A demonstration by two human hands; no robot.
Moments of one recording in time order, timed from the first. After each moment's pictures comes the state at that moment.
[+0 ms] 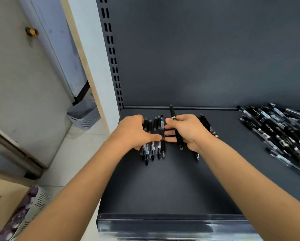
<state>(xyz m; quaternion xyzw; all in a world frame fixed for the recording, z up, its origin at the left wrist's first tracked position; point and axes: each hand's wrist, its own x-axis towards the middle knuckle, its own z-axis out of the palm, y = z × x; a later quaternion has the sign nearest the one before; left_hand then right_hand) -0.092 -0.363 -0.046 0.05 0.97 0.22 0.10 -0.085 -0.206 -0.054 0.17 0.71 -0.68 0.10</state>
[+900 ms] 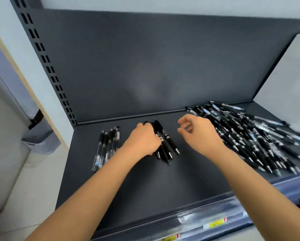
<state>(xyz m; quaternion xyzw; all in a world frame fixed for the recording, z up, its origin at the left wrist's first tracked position) -0.078 -0.234 -0.041 0.17 0.94 0.24 0.16 -0.028 -0.070 -0.046 0.08 0.95 -0.27 -0.14</state>
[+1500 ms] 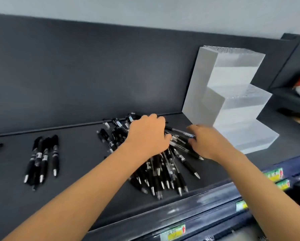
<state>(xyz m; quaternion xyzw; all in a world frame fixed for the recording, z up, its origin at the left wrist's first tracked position) -0.014 0.052 -0.010 0.34 0.93 0.06 -0.13 0.041 0.228 -0.030 0.14 0.99 -0.03 -0.01</state>
